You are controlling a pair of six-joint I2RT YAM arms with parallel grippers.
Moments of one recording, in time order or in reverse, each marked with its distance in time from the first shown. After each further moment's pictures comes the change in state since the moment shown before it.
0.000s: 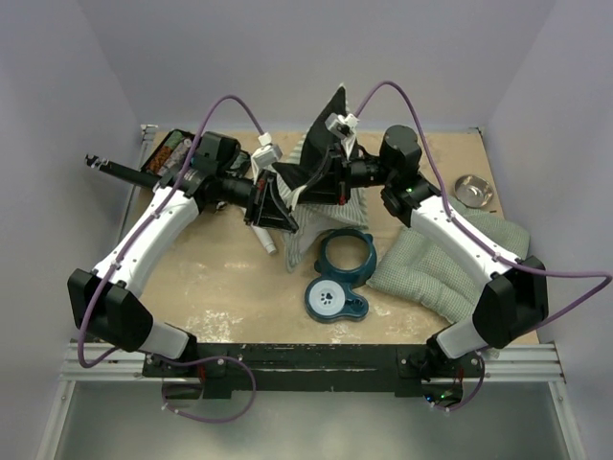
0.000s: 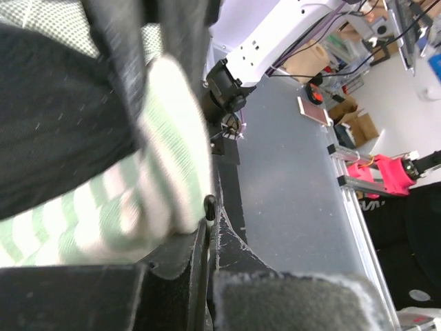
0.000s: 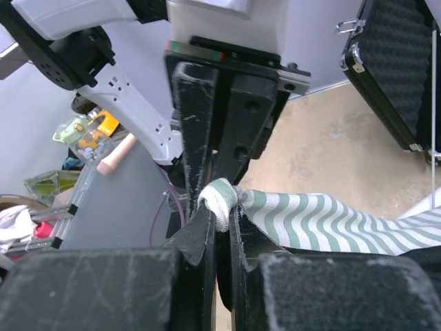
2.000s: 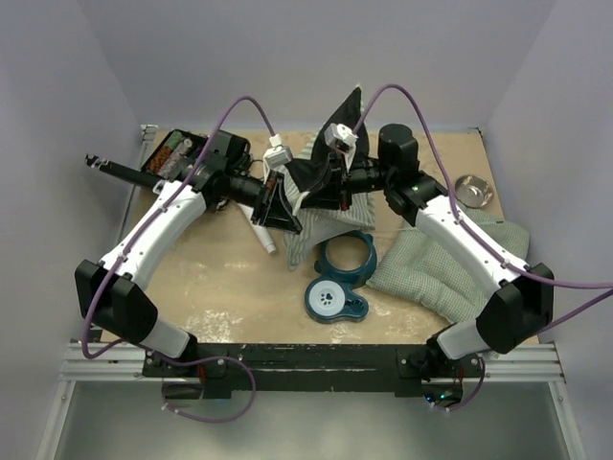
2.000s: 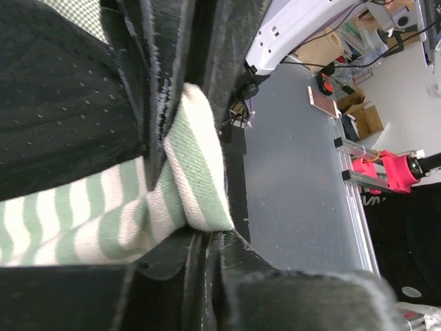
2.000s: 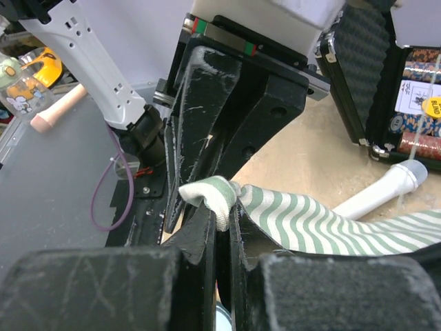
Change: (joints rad) left arm -0.025 0.048 0.046 -0.050 -0.069 0.005; right arm 0.015 -0.034 0.039 -0.320 0.031 -0.449
